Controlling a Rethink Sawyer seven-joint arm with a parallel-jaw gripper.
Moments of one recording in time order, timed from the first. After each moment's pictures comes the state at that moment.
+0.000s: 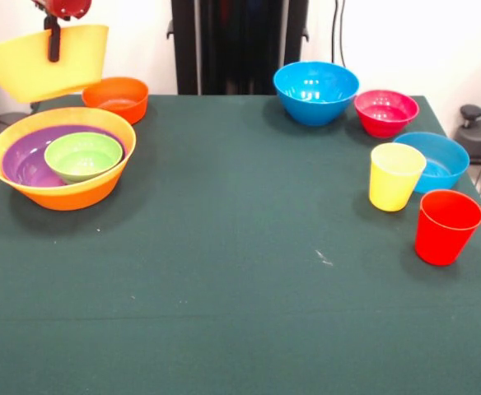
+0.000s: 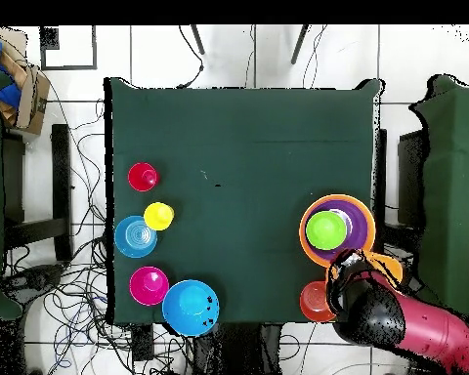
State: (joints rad) arm -0.92 -0.95 0.20 2.04 -0.54 0.26 2.33
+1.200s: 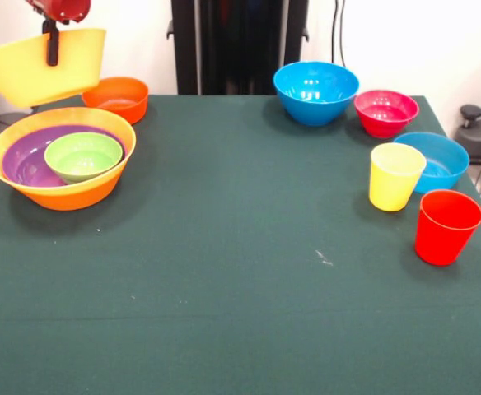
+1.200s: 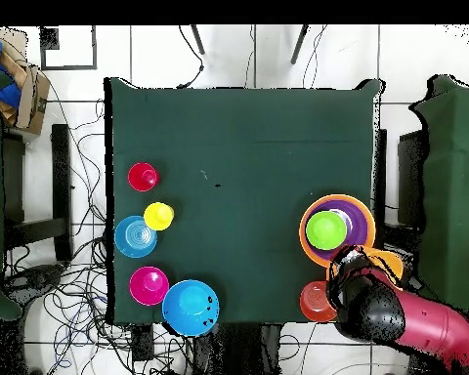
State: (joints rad) arm -0.92 -0.95 0.21 2.02 -0.55 0.26 2.33
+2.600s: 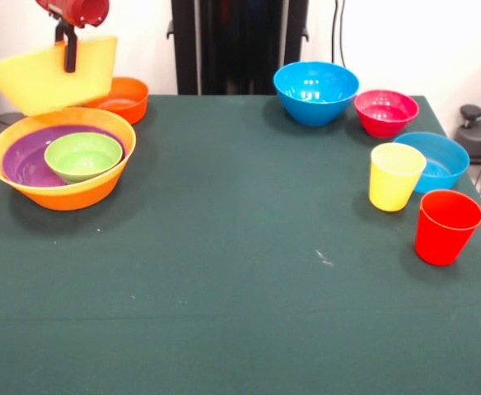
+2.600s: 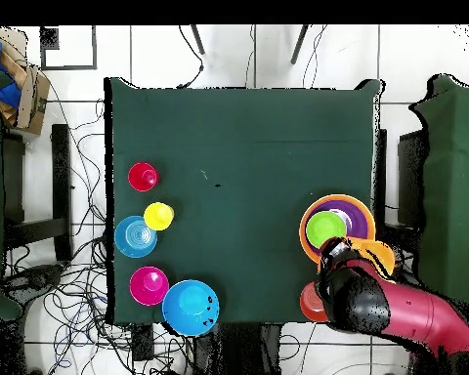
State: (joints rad) arm -0.86 -0.95 0.20 2.01 -0.55 0.26 2.33
